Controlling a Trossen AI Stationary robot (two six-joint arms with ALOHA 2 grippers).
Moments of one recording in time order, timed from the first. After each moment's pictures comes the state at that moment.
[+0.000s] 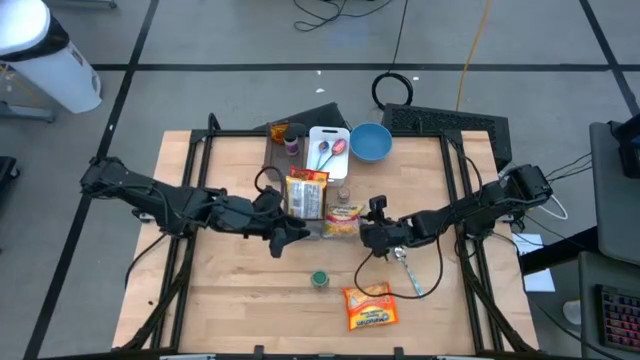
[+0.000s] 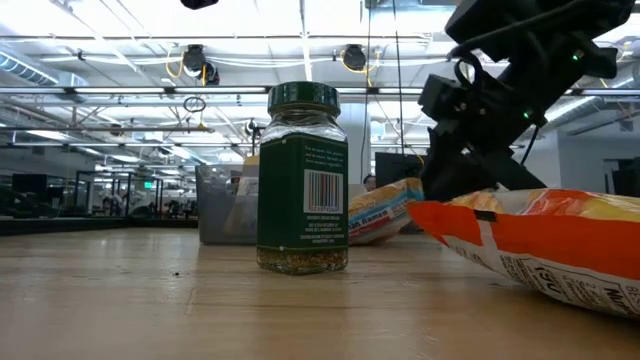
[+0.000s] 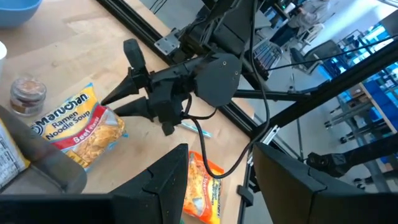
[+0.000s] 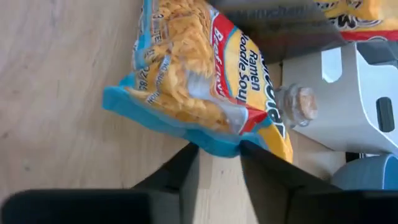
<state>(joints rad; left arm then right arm) -0.30 1.27 1.12 -0.21 -0.27 -0.86 0.24 1.53 0.68 -0.07 0.59 -0.25</state>
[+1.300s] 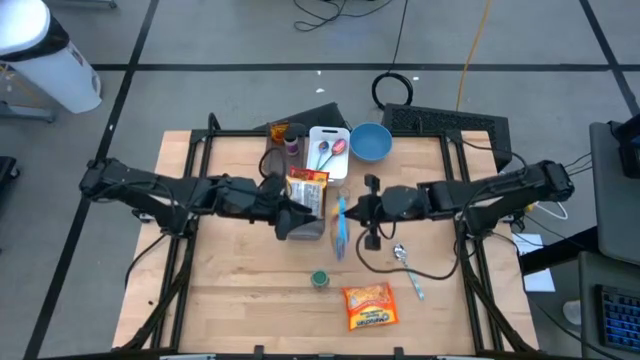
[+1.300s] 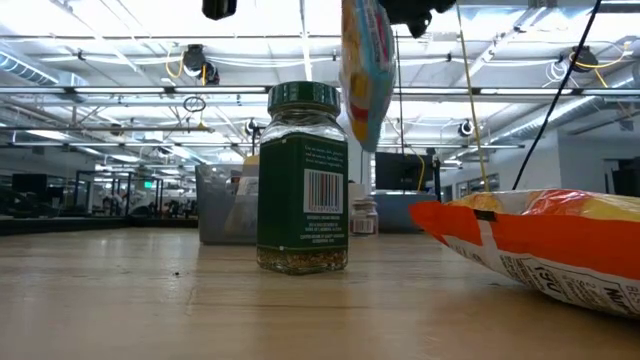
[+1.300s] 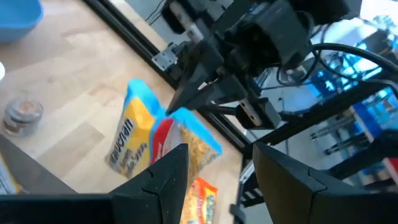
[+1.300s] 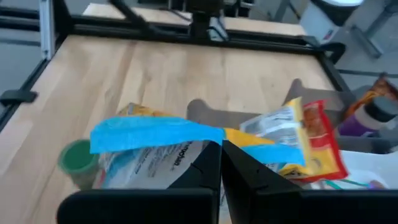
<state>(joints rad) -0.17 1.27 1.12 -0.15 -0.15 -0.86 0.15 1.31 1.09 -0.26 0.21 0.01</state>
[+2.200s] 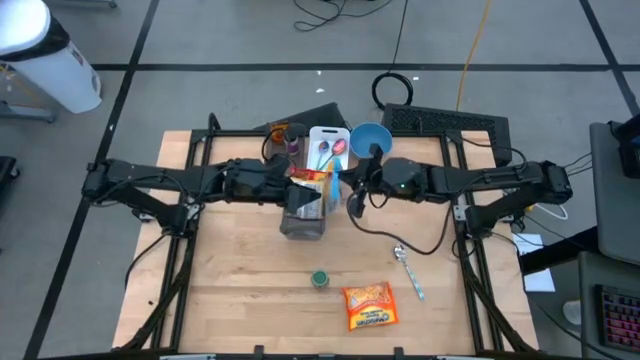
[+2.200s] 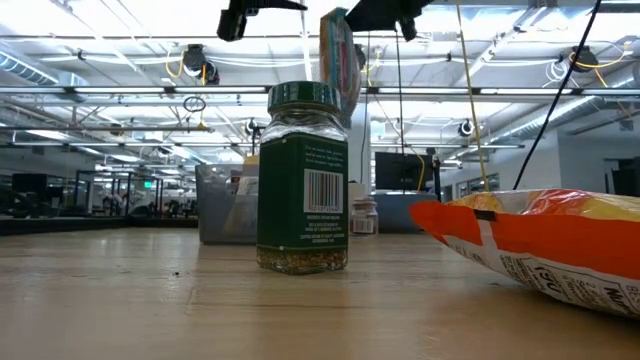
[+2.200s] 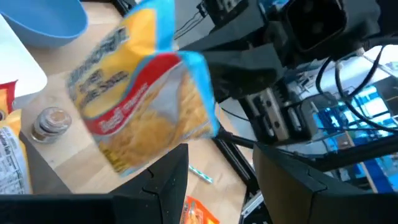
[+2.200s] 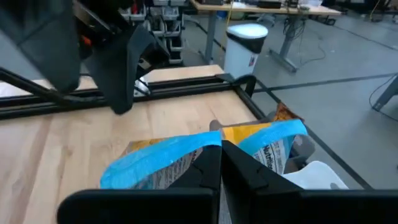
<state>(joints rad) -0.03 1.31 1.14 -0.14 -0.11 -0.95 0.00 1.34 1.12 -0.08 0.34 0.04</state>
